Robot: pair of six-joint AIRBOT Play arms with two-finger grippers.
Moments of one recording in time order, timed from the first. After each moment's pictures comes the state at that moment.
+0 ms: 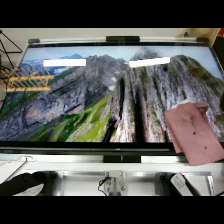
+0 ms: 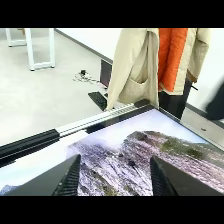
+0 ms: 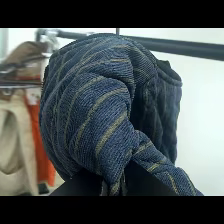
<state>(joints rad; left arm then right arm) -0.47 -1.23 2.02 1.23 -0.86 -1.40 -0.86 -1.04 1.76 -1.13 0.49 1.09</state>
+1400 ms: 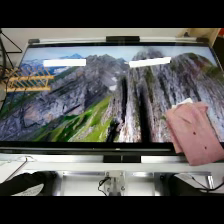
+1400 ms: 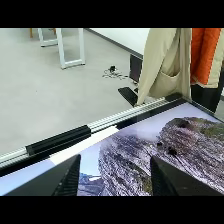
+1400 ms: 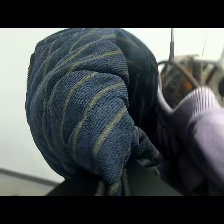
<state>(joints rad) -0.47 -1.25 2.02 1.35 -0.86 -1.40 -1.41 -1.18 1.76 -1.26 0.43 1.23</state>
